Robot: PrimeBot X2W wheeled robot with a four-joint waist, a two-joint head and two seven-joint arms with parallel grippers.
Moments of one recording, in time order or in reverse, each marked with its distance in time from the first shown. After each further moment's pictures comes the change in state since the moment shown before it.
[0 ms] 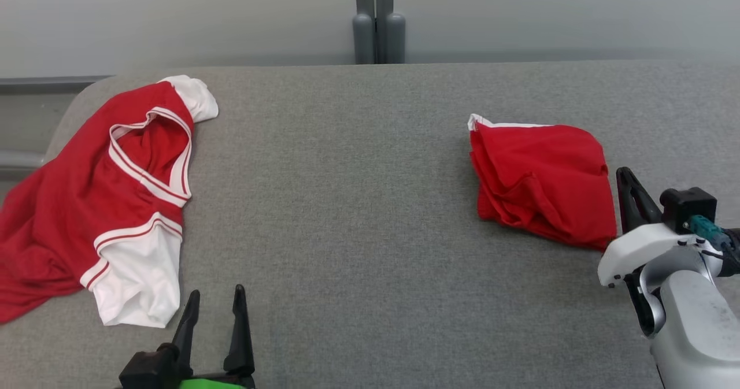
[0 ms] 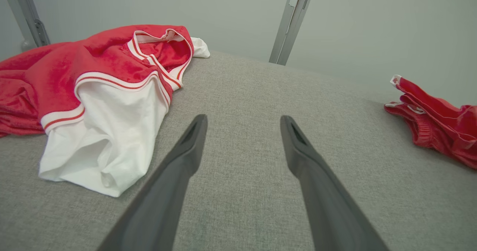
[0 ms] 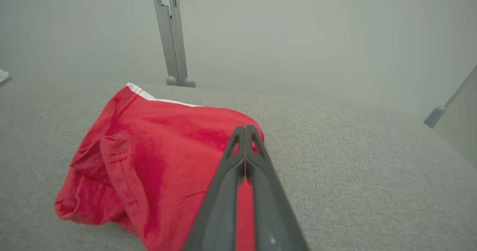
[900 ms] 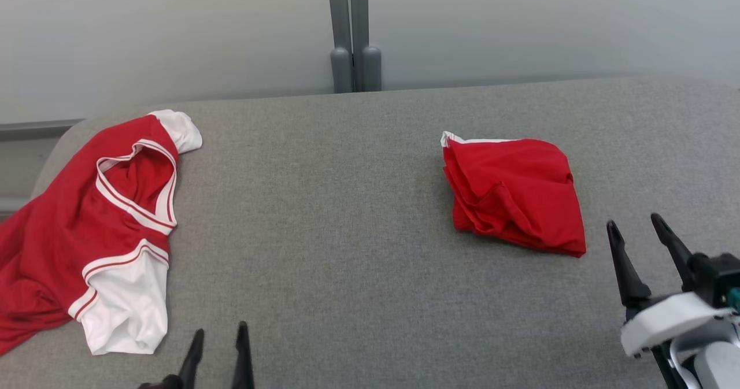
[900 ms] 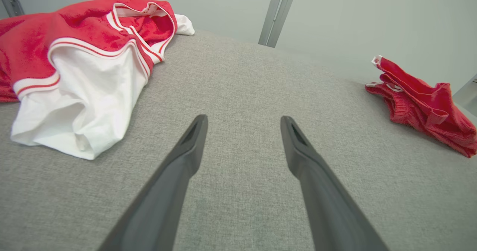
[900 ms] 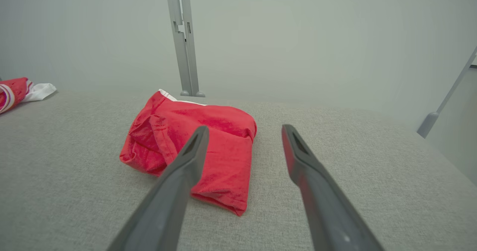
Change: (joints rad) left arm 0.058 -0.001 -0.050 0.054 -0.045 0.030 0.001; right arm 0.283 -0.115 0.100 -0.329 0.185 0.000 0.005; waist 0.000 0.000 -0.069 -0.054
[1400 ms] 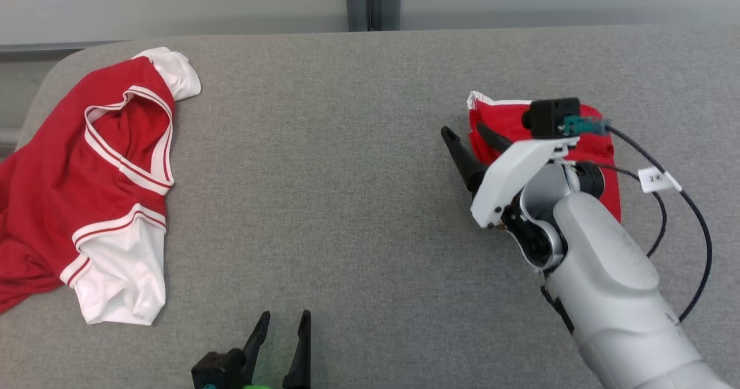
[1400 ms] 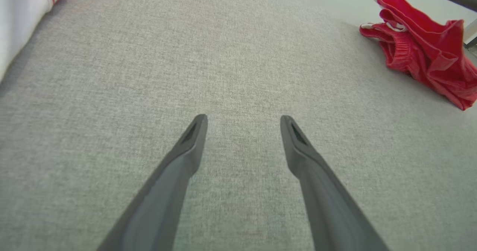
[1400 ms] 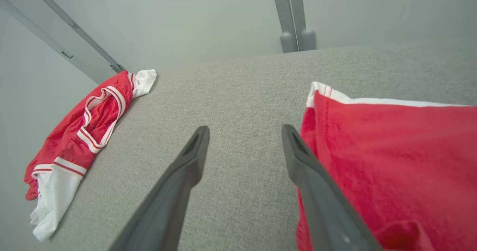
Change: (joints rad) left arm -0.133 0.001 -0.174 0.134 -0.047 -0.020 0.000; right arm -0.566 0.267 0.210 0.334 0.236 0.000 0.413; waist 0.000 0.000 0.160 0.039
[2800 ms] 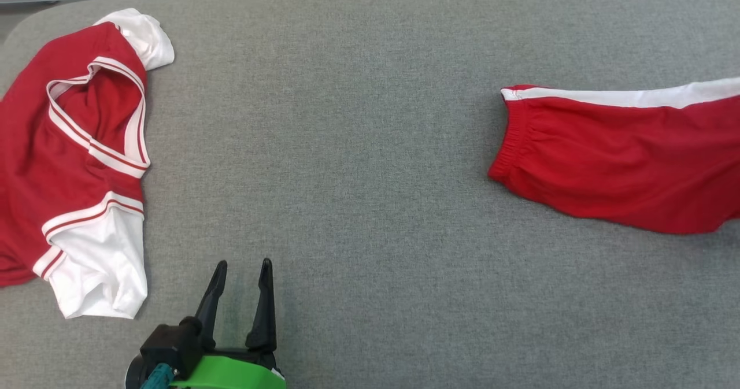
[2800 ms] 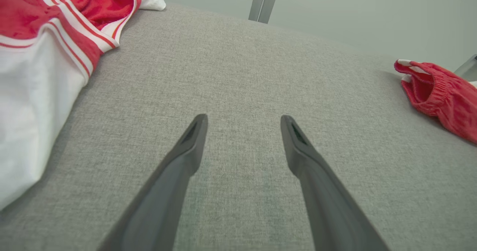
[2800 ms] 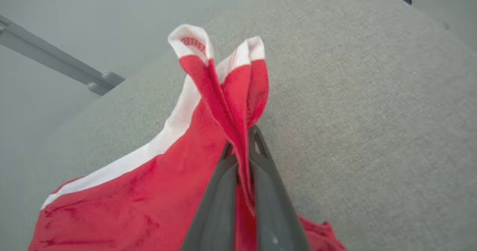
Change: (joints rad) left arm -0.011 0.002 0.138 -0.181 0.078 -0.026 0.000; right arm 0.107 -0.430 -0.654 -0.068 0.127 0.000 0.371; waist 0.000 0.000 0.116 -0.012
